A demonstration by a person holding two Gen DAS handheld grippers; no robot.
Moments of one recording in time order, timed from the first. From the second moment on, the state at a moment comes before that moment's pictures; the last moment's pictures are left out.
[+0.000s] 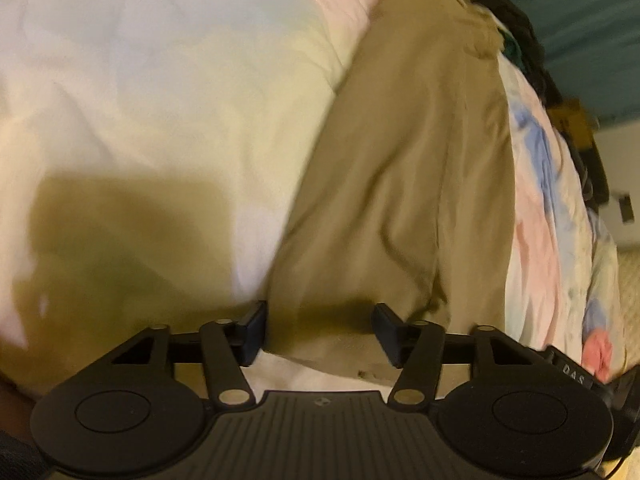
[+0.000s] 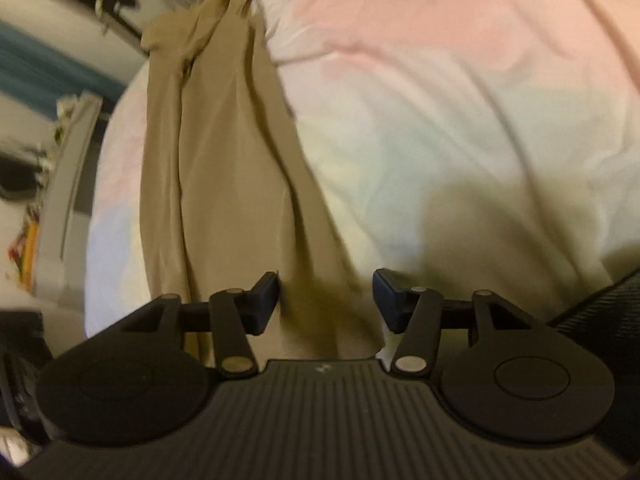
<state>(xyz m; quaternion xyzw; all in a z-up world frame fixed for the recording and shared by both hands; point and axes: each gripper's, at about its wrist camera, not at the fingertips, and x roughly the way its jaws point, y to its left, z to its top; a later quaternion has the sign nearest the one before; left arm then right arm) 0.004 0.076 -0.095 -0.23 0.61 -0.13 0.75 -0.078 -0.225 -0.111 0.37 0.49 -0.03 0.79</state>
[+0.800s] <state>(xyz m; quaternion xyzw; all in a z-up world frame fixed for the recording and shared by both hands) -0.017 0.105 0.088 -0.30 0.43 -0.28 0.80 -0.104 -0.273 0.059 0.39 0.31 0.12 0.86</state>
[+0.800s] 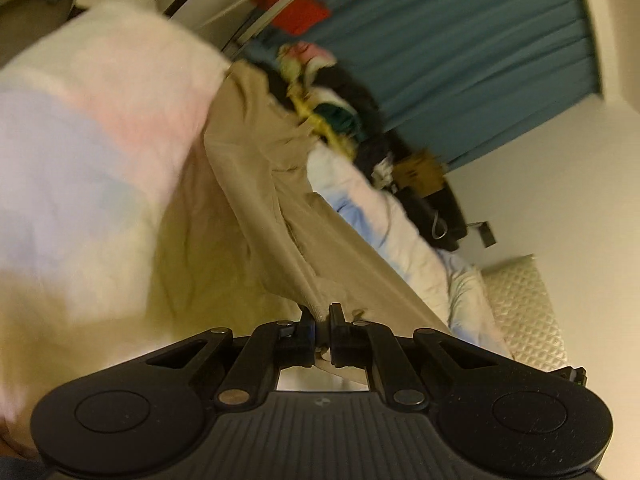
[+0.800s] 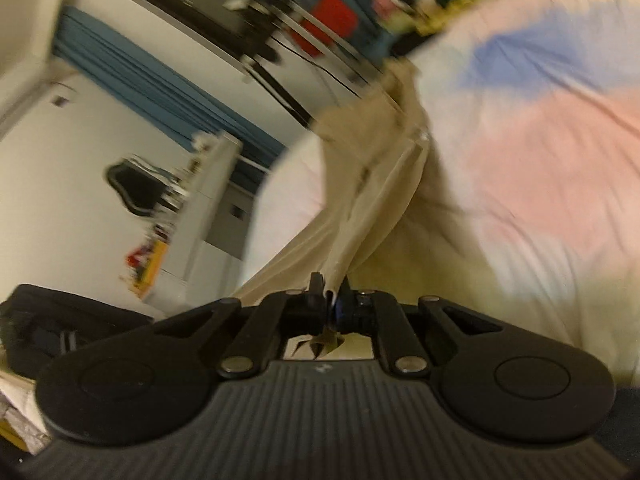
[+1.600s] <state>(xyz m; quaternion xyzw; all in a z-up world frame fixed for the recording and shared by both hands) 0.066 0.051 0.042 -0.26 0.42 -0.23 0.84 -0.015 -0.290 0.020 0.44 0.29 0.05 0.85</state>
